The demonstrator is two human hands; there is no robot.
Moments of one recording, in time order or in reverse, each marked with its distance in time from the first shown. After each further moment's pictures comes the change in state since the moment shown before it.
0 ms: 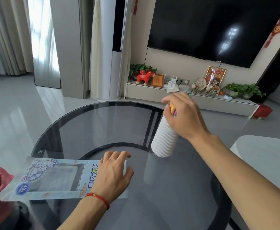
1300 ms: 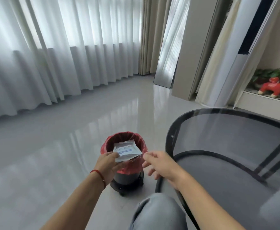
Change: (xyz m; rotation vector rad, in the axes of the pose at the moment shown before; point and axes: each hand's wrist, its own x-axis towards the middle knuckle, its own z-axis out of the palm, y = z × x) left_hand -0.176 -0.209 -0.225 -1.060 0.668 -1.144; right_hand -0.072 -0.364 0.168 1.109 -1.189 0.434
